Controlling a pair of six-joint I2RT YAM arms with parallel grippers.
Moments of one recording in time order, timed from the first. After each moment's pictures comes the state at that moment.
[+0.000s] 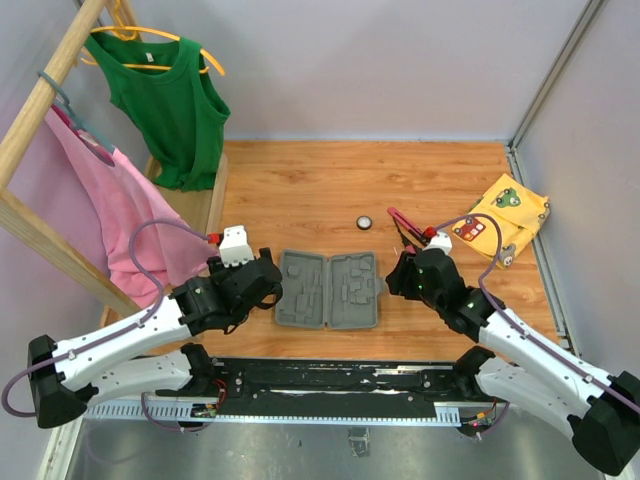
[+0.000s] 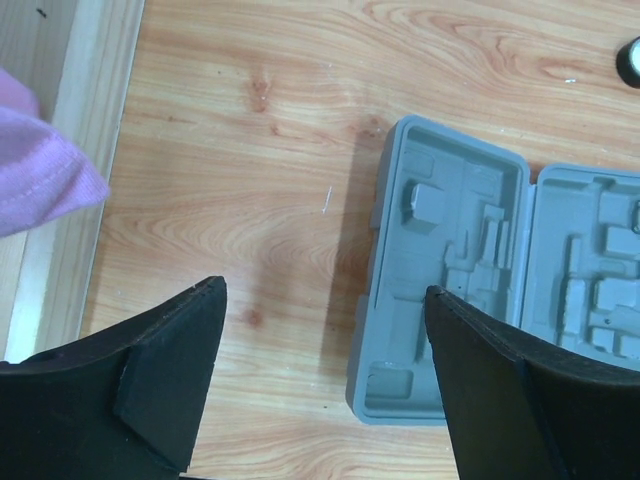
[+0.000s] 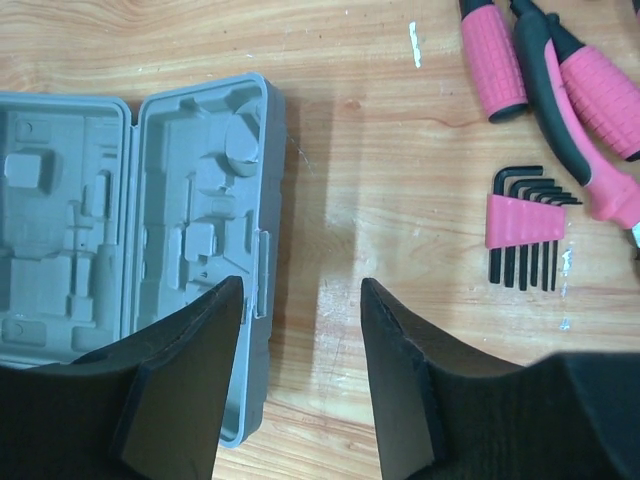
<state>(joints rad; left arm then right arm) -1.01 0.90 0.76 -0.80 -0.83 -0.97 0.68 0.83 0.49 -0.31 0.26 0.66</state>
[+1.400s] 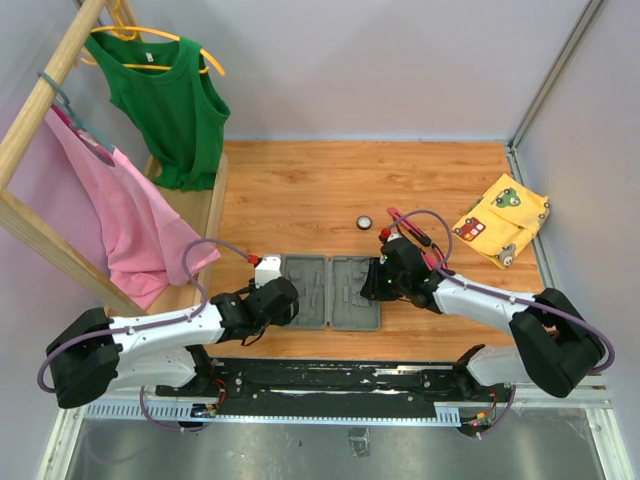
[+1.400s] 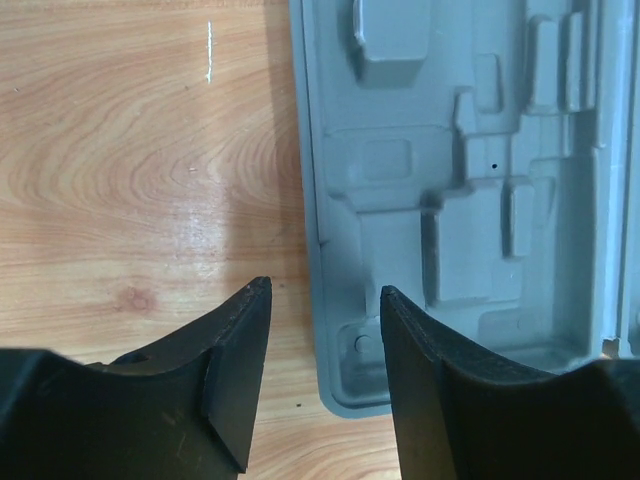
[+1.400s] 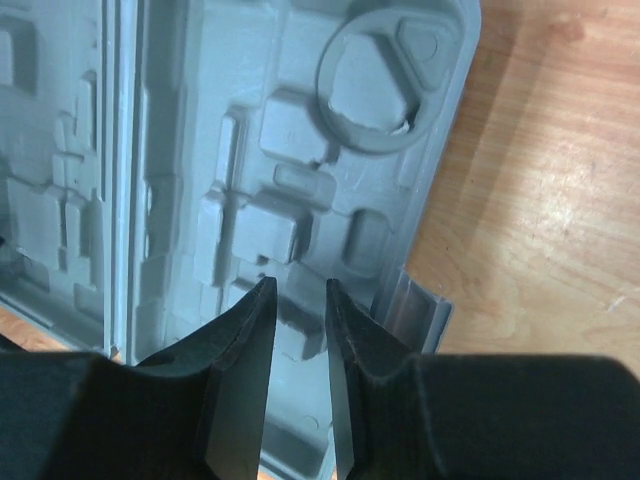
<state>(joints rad) -1.01 1.09 0.46 -0.34 -0.53 -0.82 0.68 1.32 0.55 -0.09 -0.06 0.59</state>
